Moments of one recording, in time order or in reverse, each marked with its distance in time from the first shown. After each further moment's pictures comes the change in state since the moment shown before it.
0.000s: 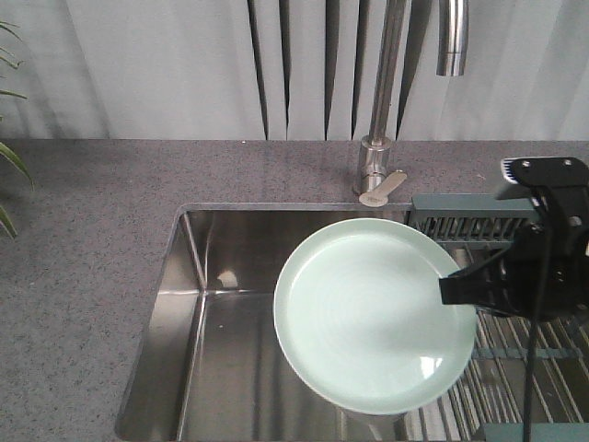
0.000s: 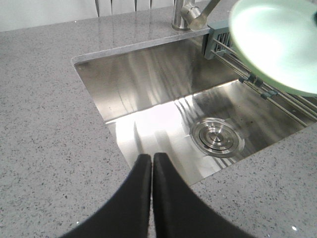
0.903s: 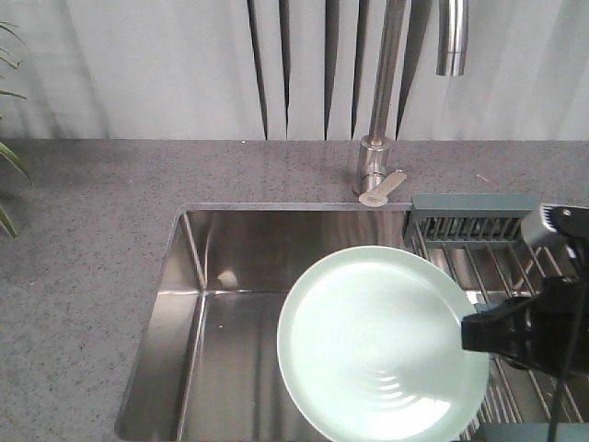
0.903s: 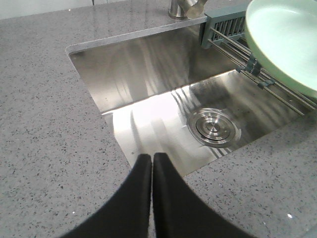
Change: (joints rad) left arm 0.000 0.000 0.001 0.003 0.033 0.000; right arm -0.010 -0.165 0.163 0.069 0.007 0.052
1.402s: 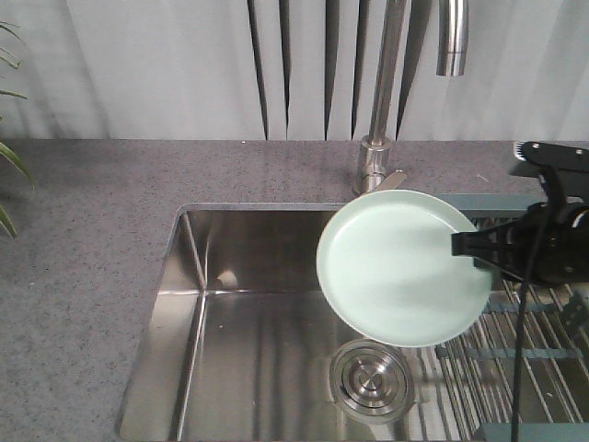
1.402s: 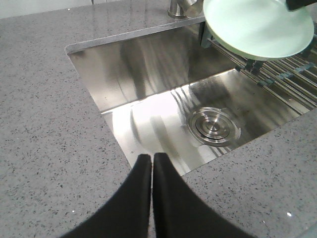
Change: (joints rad) left arm 0.000 0.000 0.000 0.000 0.005 0.000; right arm -0.133 0.277 -0.191 -0.158 -0.088 0.057
